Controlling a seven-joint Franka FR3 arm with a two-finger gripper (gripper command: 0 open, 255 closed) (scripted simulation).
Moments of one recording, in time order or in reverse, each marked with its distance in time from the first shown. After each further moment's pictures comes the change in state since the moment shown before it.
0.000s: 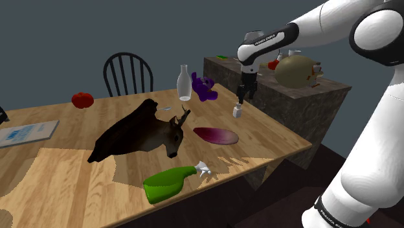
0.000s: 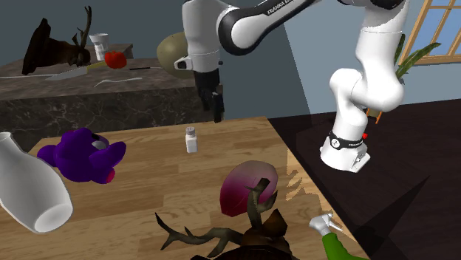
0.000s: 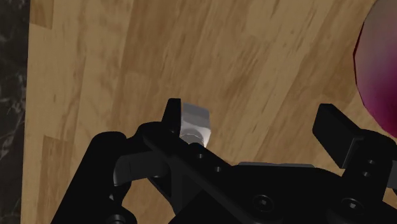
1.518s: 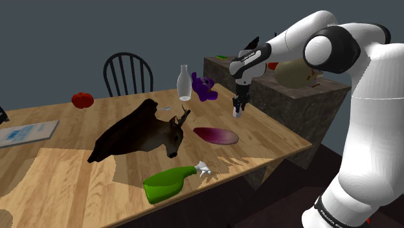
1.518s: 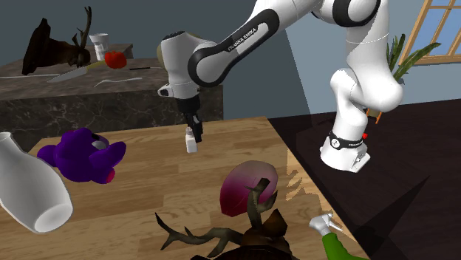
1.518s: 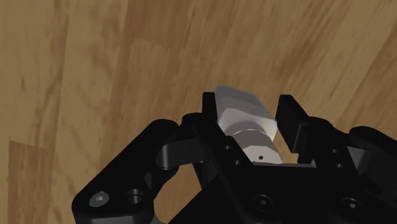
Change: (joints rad) arm -0.058 0.295 -0.006 0.168 0.112 0.090 -0.099
